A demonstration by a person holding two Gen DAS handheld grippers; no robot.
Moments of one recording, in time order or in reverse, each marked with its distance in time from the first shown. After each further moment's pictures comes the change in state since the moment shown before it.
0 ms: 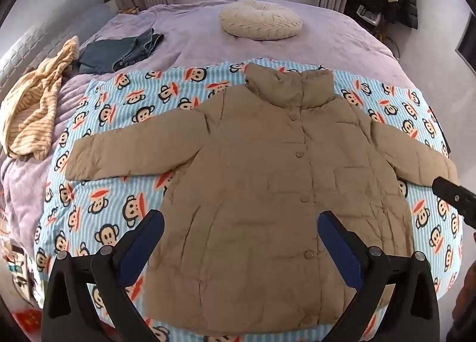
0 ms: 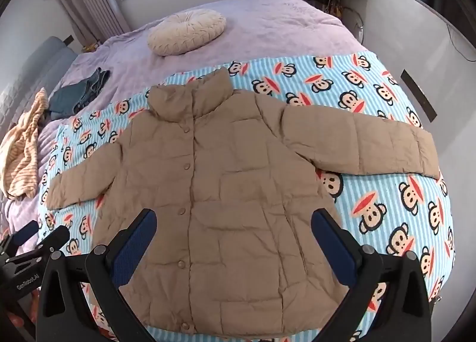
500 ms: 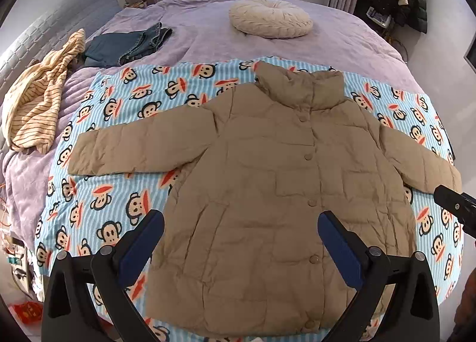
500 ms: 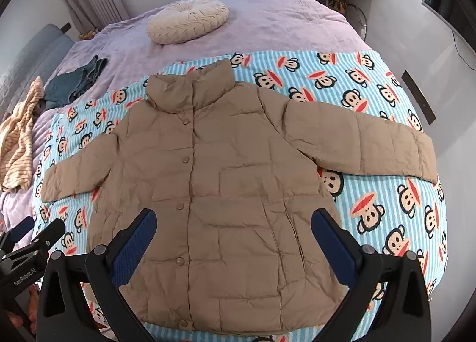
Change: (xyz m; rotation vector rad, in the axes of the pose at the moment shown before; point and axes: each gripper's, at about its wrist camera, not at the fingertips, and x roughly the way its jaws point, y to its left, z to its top) left arm 0.010 0.008 0.006 -0.028 0.018 0.028; right arm 0.015 0.015 0.006 -0.175 0.062 -0.092
